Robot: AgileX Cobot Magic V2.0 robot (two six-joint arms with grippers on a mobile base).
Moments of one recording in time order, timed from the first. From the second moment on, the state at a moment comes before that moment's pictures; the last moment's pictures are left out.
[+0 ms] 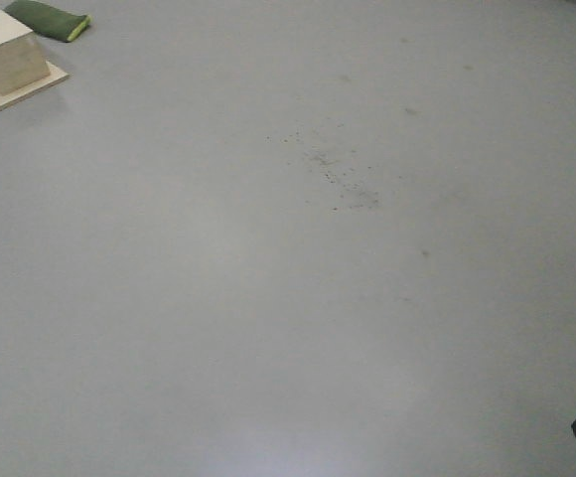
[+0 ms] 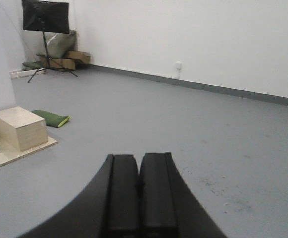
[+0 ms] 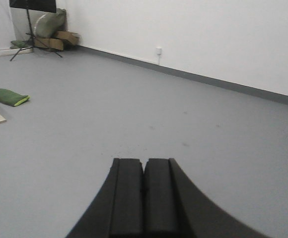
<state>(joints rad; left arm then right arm) -0.03 -0.01 0.03 0.01 0.07 -0.03 0.02 -0.01 0.03 -0.05 0.15 0.04</state>
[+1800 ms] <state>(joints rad) -0.03 -0.01 0.03 0.01 0.07 -0.03 0.02 -0.01 0.03 -0.05 0.15 0.04</state>
